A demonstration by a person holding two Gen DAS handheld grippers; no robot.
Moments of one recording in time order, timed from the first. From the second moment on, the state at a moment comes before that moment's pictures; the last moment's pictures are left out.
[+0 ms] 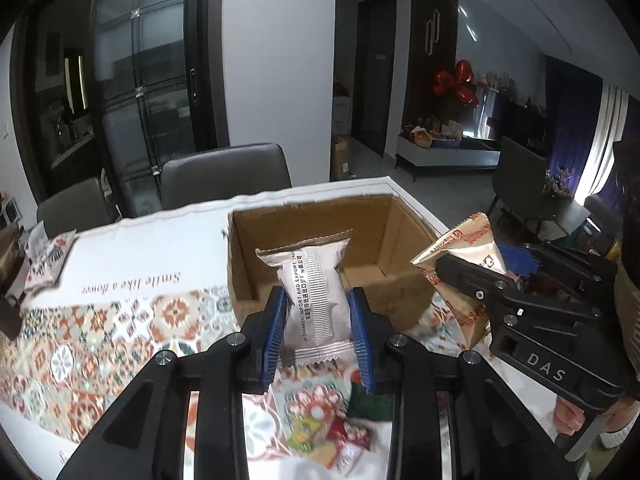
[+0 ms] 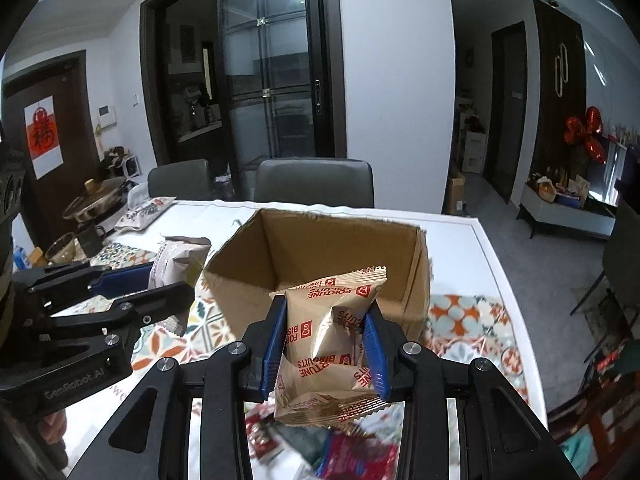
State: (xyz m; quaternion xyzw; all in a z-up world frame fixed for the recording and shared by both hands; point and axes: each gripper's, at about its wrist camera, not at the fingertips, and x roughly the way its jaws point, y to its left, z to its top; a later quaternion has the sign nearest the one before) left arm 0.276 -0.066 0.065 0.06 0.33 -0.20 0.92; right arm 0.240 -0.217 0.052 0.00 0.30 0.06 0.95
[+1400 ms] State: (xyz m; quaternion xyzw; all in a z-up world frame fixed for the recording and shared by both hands) left arm 0.246 -0.038 0.061 0.07 0.29 -0.12 0.95; right arm 0.245 -0.215 0.048 0.02 0.29 0.07 0.95
